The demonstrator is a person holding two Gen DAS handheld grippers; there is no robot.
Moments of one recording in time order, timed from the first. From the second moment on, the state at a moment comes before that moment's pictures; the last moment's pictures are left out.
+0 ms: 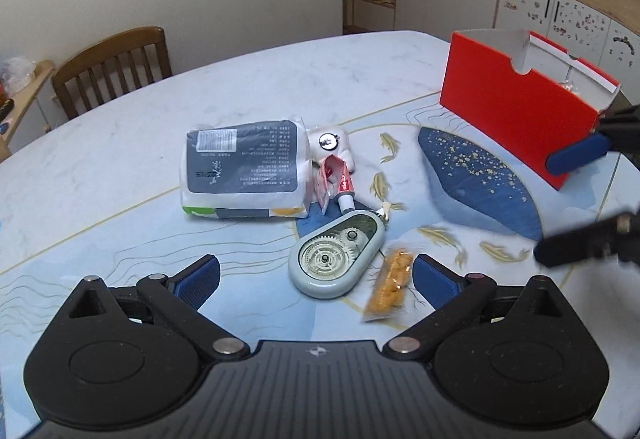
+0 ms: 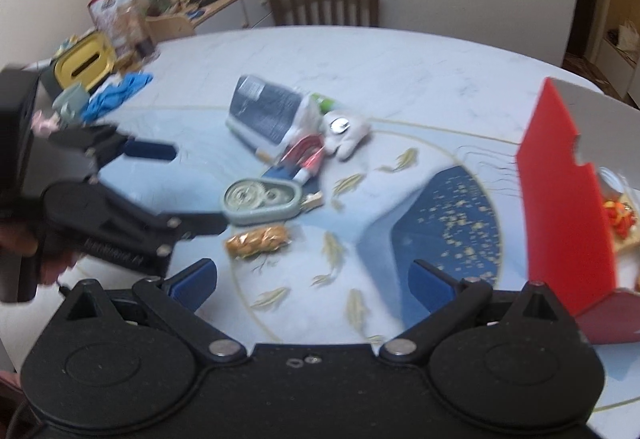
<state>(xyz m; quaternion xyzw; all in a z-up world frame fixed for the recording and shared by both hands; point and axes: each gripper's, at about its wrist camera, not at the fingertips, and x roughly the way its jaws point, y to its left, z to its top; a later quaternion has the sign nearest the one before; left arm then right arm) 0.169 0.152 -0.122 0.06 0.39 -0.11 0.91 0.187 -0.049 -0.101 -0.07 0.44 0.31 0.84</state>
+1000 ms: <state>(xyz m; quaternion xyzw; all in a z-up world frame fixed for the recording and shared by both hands) 0.219 0.161 -0.165 0.11 0.41 -0.23 0.87 0.203 0.023 -0.152 -0.18 0.42 0.39 0.80</state>
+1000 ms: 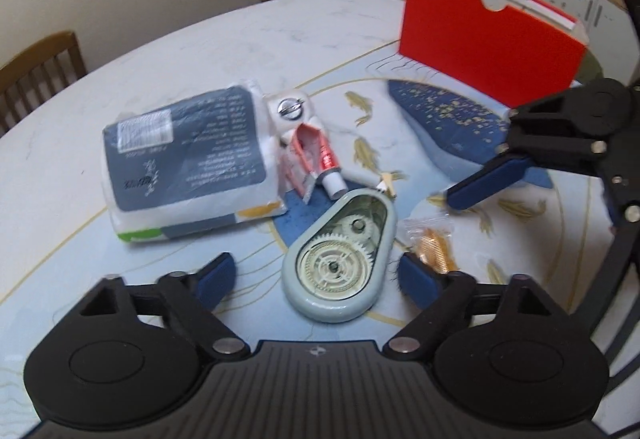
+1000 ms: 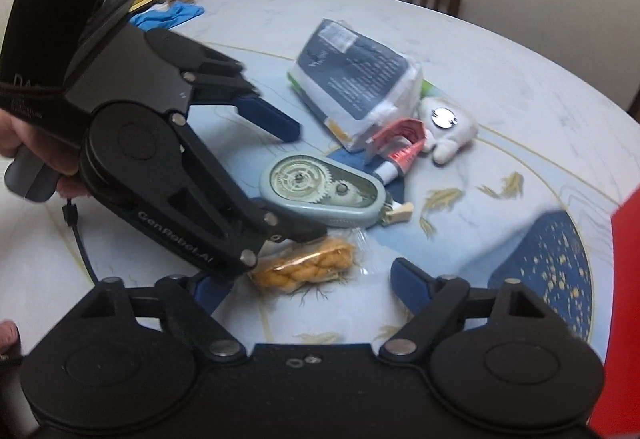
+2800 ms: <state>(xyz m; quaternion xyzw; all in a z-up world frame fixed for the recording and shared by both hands) 0.149 0.197 -0.142 -0.01 0.38 -0.10 0.92 0.216 0.042 -0.152 -0.15 0.47 0.29 0.82</state>
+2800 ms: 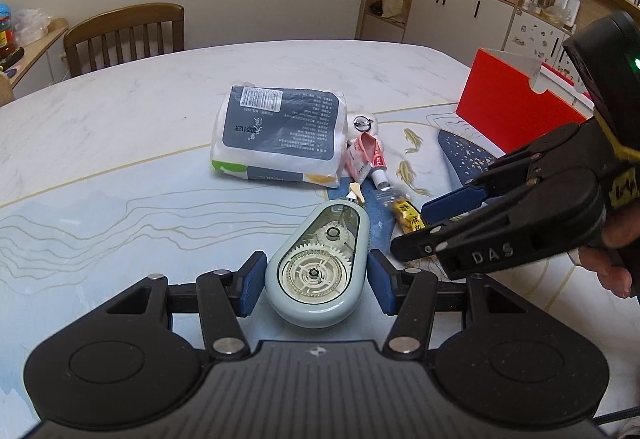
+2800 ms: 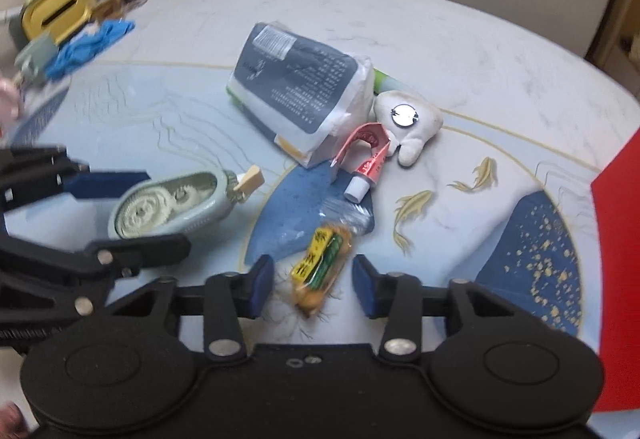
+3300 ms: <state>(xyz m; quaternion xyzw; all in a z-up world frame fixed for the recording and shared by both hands) 0.138 0.173 -0.121 -0.03 0.38 -0.09 0.92 0.202 -0.012 -0.128 -0.07 0.46 0.30 0.83</state>
